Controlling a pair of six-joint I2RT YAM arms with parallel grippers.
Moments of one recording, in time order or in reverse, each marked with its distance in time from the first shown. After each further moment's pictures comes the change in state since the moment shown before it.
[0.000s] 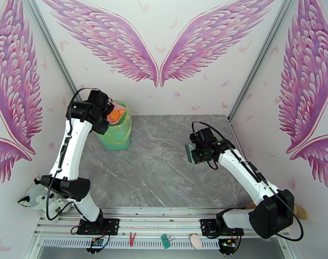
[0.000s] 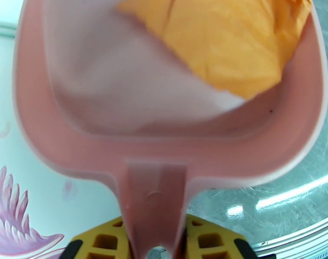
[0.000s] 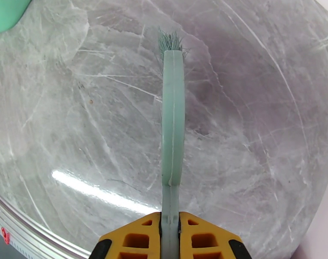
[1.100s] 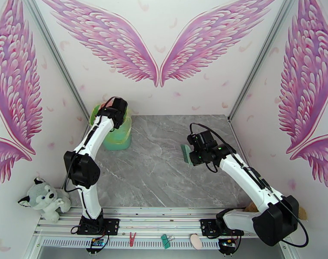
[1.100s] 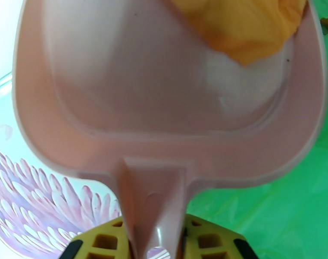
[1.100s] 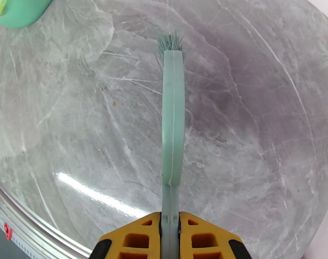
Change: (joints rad) left arm -0.115 0.184 -0.309 0.480 -0.668 0.533; right arm 0.033 -0.065 -0.053 0.052 -0.033 0.004
